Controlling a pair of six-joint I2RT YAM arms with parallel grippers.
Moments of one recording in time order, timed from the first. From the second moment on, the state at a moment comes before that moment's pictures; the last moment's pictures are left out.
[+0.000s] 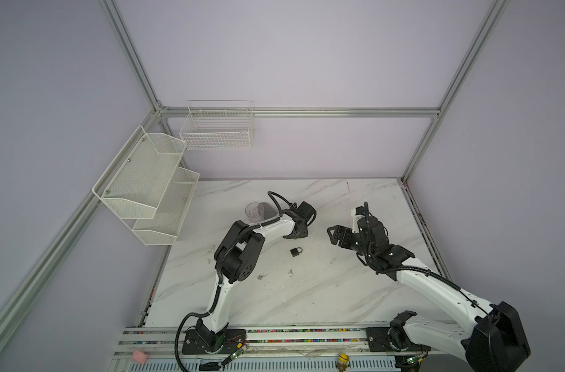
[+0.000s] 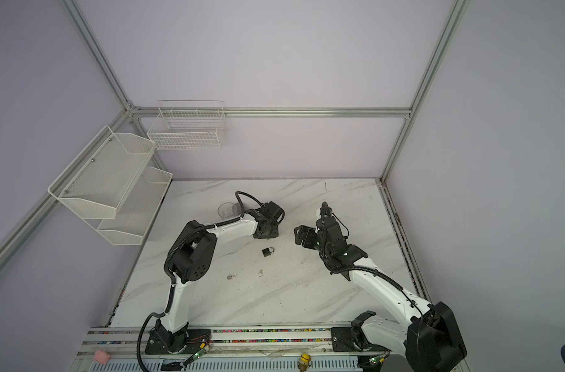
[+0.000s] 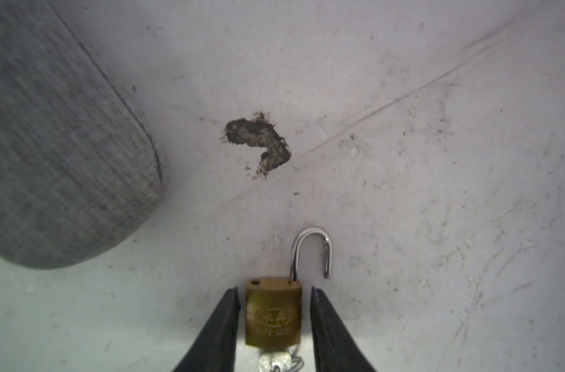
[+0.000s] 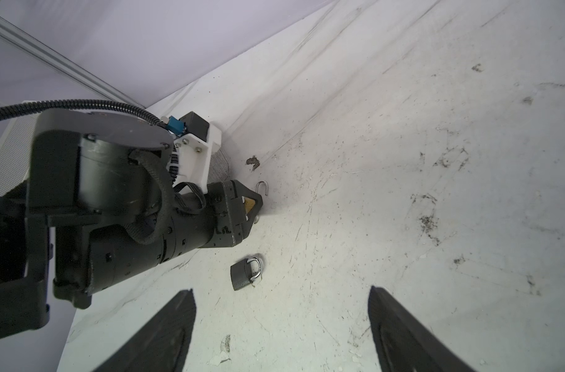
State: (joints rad) left arm -0.67 2.17 1.61 -0.62 -0.27 -0.71; right arm 0.53 1.13 0.74 -0.18 0.00 0.68
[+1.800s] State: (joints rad) left arm -0.61 0.74 0.88 -0.85 -0.56 -0.79; right arm 1.18 1.95 1.16 -0.02 0.01 0.69
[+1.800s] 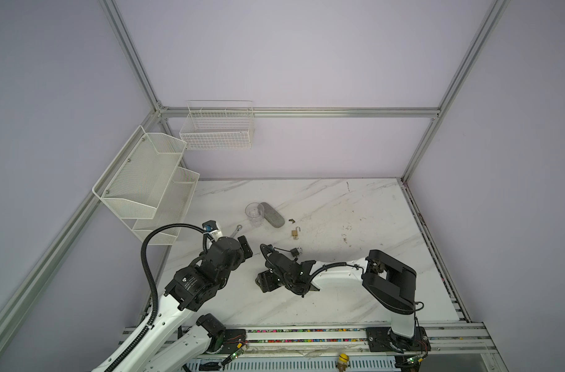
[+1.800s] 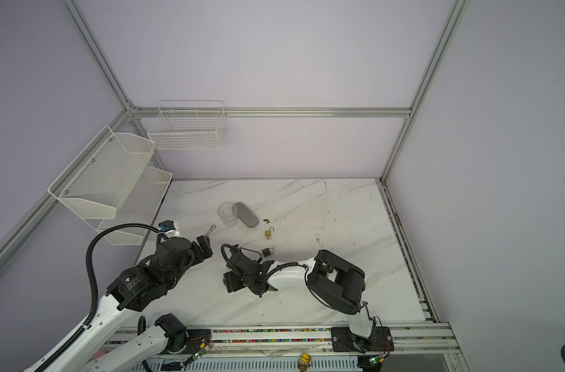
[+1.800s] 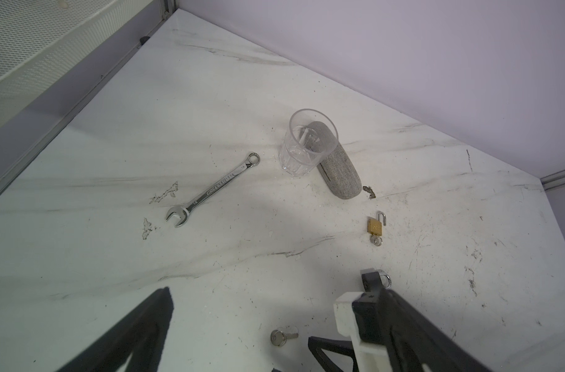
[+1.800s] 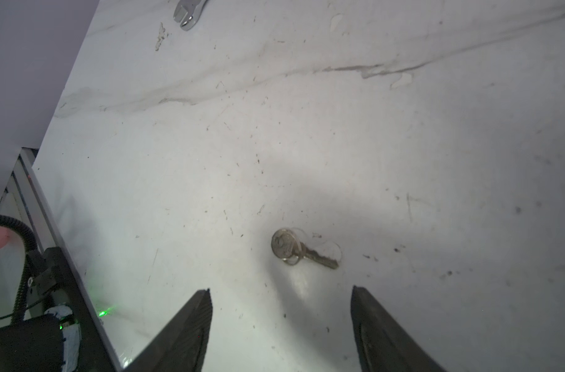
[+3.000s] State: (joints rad) left arm -0.60 0.68 0.84 -0.88 -0.58 -0.86; right arm 1.21 2.09 1.35 -0.15 0.08 0.57
